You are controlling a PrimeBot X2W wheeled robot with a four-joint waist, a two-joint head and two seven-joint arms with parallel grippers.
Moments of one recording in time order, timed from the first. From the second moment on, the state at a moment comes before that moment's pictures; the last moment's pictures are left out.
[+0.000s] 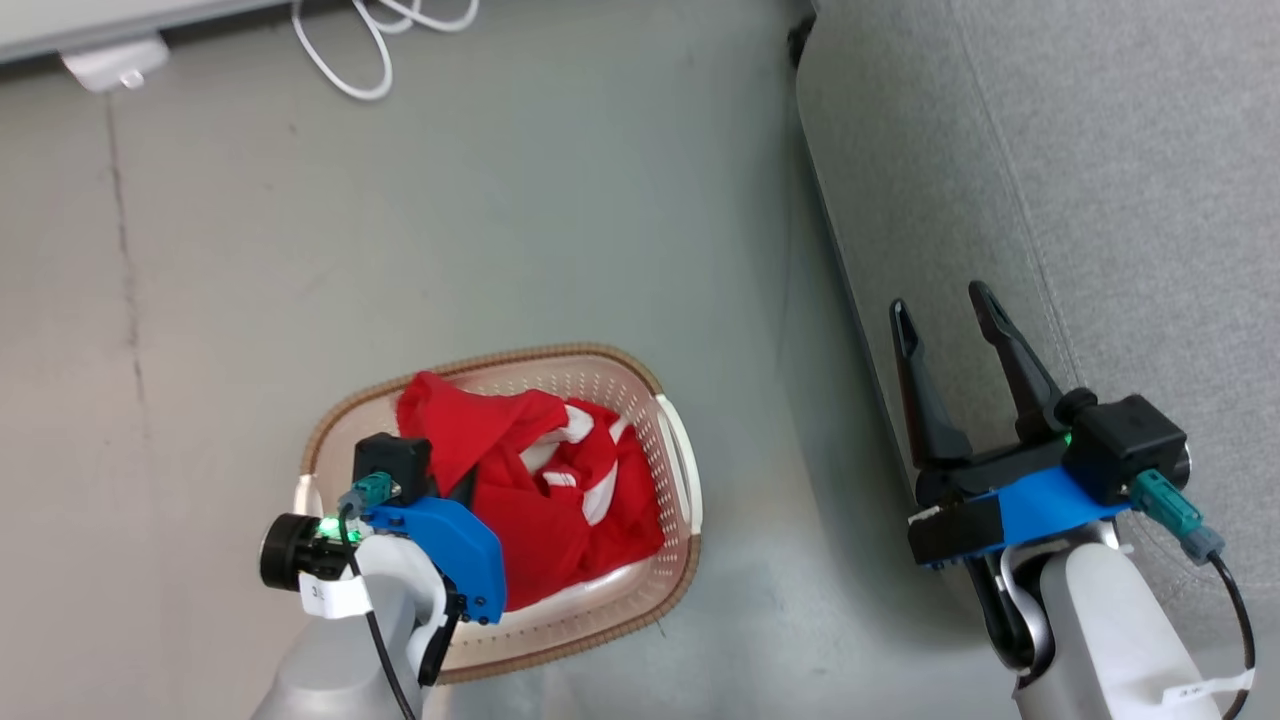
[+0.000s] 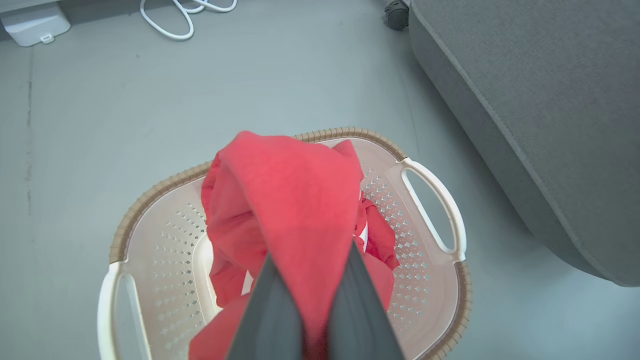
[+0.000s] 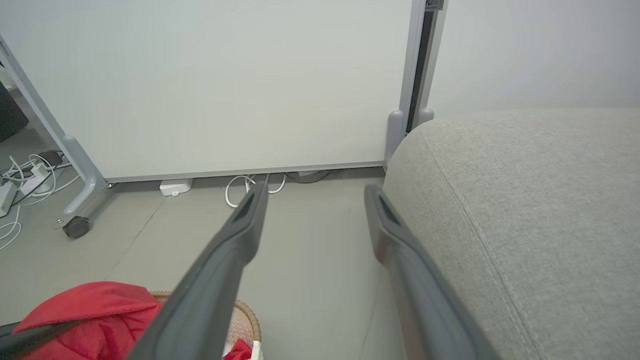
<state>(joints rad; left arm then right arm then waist) -0.61 0.07 -0.48 1.14 -0.43 -0.13 -0.26 -0.34 -0.05 0.10 0.23 0.14 0.13 -0.26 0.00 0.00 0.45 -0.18</state>
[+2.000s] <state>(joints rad) -0.83 0.05 -1.02 0.79 -0.85 -0.13 -0.22 -0.16 -0.05 0.18 0.27 0.15 0.13 -0.19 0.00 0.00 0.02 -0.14</state>
